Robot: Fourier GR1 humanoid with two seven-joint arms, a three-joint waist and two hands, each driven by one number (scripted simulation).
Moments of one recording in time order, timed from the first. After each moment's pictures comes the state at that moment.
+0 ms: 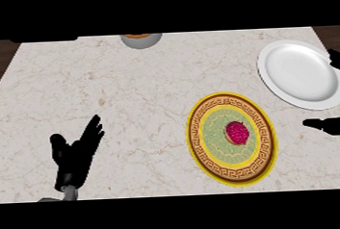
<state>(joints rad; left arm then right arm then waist) 0.01 0.25 -0.24 -1.41 0.28 0.20 0.16 -0.18 -0.69 0.00 -1.43 -0.07 -0.04 -0.19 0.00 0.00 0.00</state>
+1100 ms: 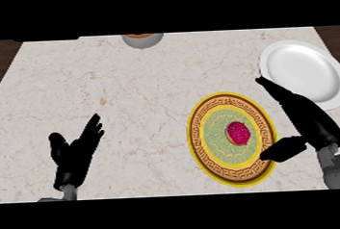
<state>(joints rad) 0.01 0.22 -0.19 -1.43 0.23 0.15 0.19 -0.23 -0.57 0.31 -1.71 0.35 0.13 0.45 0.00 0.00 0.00</state>
